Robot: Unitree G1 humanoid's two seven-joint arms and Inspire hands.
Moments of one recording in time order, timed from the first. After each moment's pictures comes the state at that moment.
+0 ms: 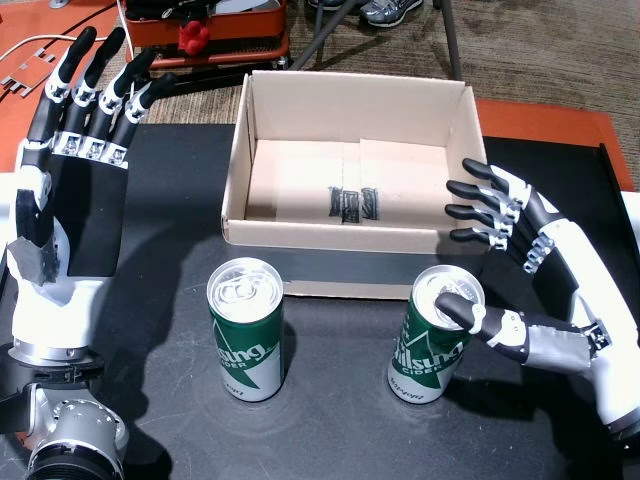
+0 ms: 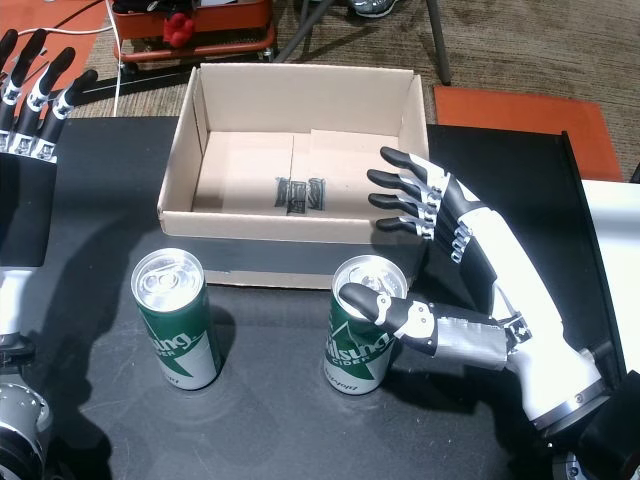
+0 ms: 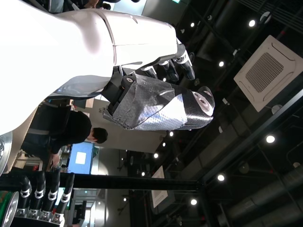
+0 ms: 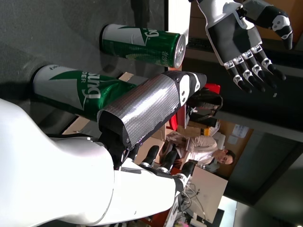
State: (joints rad) left arm -0.66 -0.01 0.66 1.11 -0.76 -0.68 -1.32; right arm -0.22 -0.25 -0.05 0.65 0.18 -0.77 0.57
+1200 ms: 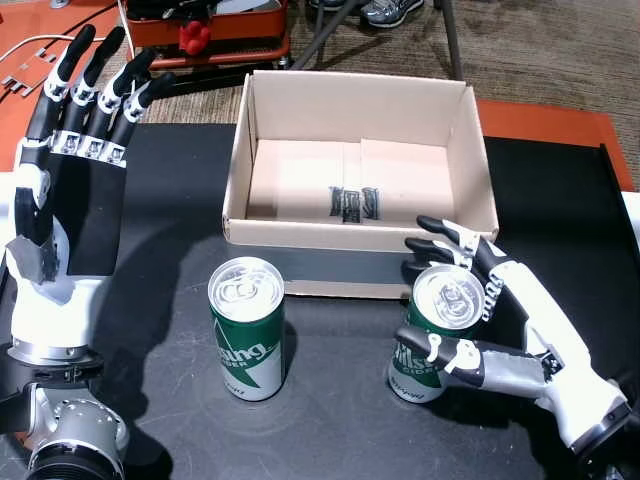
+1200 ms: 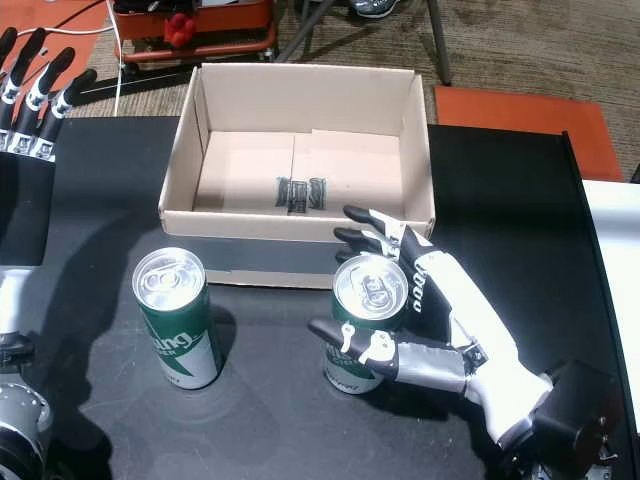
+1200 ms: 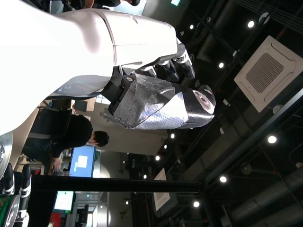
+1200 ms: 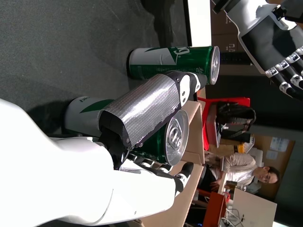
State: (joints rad) left arm -0.66 -0.01 0.65 1.11 -0.76 -0.71 -1.31; right arm -0.28 -0.22 -0.01 0.85 0.13 -0.72 0.57
